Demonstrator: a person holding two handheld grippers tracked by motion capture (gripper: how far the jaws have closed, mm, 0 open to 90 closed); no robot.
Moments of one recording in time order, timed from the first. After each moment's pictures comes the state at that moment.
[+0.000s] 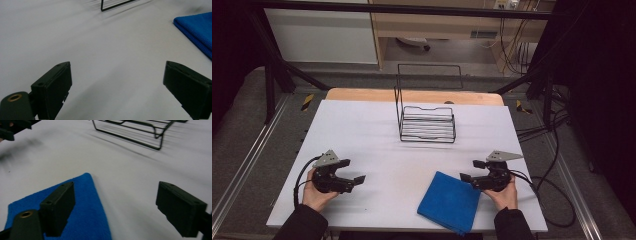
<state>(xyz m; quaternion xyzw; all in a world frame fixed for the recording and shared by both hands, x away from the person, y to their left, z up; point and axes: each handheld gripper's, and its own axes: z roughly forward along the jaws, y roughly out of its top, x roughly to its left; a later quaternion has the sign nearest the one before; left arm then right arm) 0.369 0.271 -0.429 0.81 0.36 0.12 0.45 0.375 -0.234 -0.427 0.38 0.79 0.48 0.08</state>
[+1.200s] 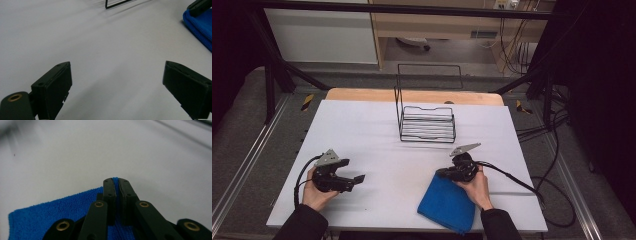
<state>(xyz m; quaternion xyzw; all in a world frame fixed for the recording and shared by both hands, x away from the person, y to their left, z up) 0.371 0.271 -0.430 0.81 0.37 0.13 0.44 0.411 -0.161 -0.440 0.35 0.85 0.41 0.00</state>
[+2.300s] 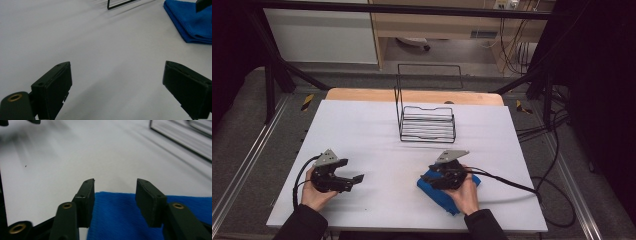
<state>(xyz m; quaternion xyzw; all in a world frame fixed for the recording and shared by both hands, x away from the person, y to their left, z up) 0.369 0.274 -0.428 0.81 0.37 0.13 0.44 0.374 -0.107 -0.420 0.31 0.85 0.41 0.08</state>
